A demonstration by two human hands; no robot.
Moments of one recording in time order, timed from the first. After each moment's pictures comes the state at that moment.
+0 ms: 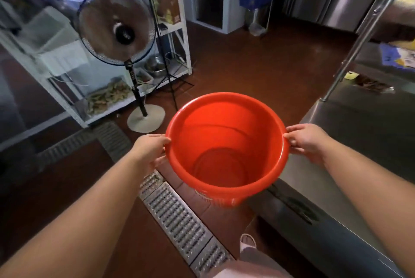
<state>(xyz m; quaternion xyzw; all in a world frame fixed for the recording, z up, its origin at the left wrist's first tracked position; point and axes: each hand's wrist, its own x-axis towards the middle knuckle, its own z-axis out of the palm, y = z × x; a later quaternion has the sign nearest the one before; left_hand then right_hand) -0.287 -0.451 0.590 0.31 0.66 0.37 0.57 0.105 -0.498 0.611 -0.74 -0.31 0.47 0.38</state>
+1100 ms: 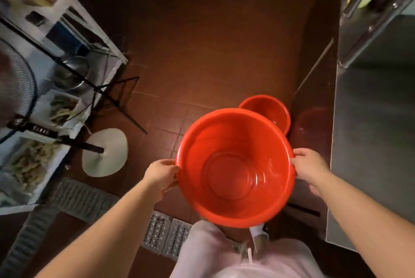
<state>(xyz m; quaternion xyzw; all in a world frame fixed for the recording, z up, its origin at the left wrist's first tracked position) -0.160 -0.011 0.420 0.44 0.70 0.02 0.56 0.157 -0.210 0.385 -0.83 -0.02 0.43 0.36</state>
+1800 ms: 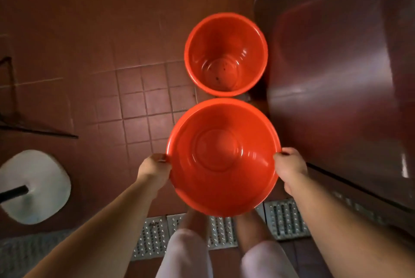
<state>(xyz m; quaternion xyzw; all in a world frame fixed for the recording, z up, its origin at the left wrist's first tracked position) -0.072 0.077 0.077 0.61 0.61 -0.27 0.42 0.101 -0.219 0.060 -0.86 0.29 0.33 0.26</state>
